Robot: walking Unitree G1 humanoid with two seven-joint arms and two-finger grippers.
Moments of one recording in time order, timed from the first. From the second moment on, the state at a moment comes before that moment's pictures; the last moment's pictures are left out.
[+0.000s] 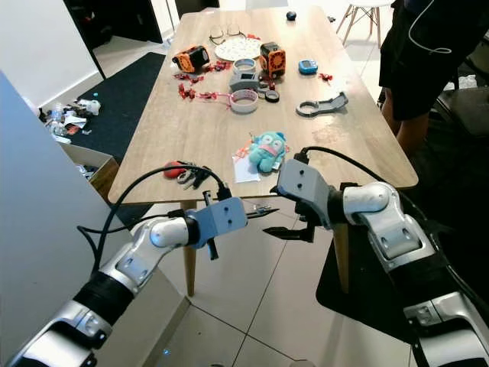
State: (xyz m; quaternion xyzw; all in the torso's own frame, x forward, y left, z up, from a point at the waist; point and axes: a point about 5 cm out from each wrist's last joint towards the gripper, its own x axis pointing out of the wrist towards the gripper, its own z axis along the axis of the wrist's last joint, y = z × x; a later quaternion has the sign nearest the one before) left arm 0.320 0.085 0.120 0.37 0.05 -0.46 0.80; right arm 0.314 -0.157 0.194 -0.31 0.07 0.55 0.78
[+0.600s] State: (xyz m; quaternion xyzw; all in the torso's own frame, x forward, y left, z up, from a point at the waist) left arm 0.320 0.086 0.119 0.37 0.05 -0.46 0.80; right arm 0.309 -0.148 0.190 -0.29 0.07 0.56 0.77
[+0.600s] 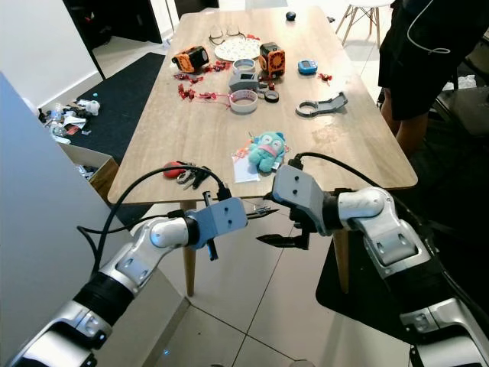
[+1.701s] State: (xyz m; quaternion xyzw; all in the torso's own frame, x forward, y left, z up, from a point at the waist) left arm 0.320 0.085 0.119 0.37 0.05 -0.46 0.80; right arm 0.315 -0.146 0.183 -0.30 0.08 0.54 0.78
